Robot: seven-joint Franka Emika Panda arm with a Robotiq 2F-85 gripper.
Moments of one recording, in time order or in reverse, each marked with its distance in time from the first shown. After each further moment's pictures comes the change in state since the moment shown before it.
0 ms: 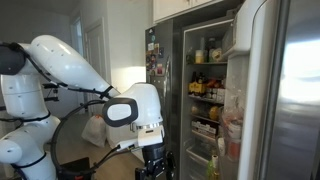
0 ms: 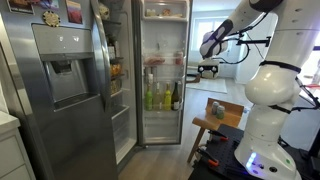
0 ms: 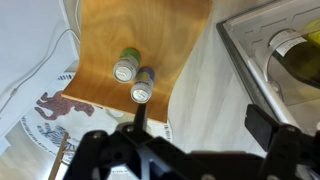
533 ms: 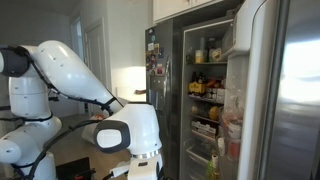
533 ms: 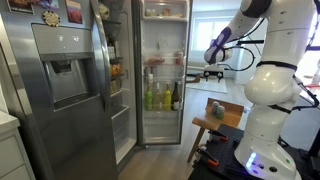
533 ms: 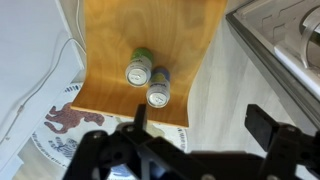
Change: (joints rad) arm -0.021 0.119 -0.111 0.000 0.100 0.144 -0.065
